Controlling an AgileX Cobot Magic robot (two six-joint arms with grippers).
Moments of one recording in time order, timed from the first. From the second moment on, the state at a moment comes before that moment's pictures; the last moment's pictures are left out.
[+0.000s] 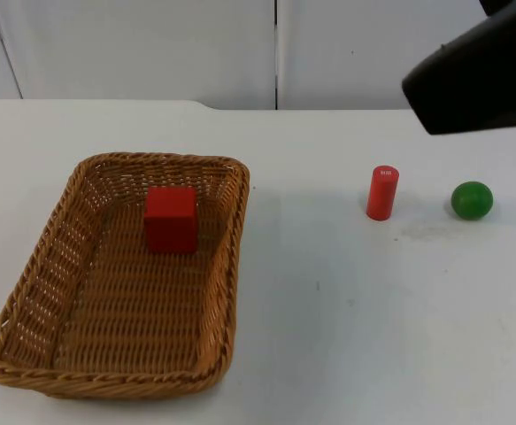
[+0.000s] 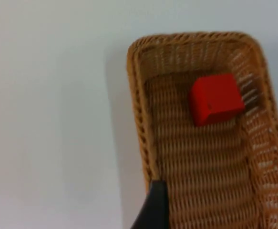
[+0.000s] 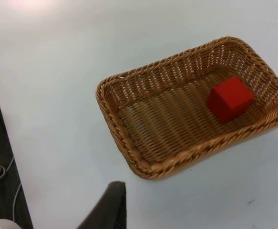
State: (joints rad) right arm 0.81 1.09 -0.98 0.32 0.66 -0.50; left arm -0.02 1.05 -0.87 -0.35 0.78 0.27
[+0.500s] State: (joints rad) right arm 0.81 1.06 -0.81 0.32 0.49 -0.49; left arm -0.10 0.78 -0.80 -0.33 0.81 0.29
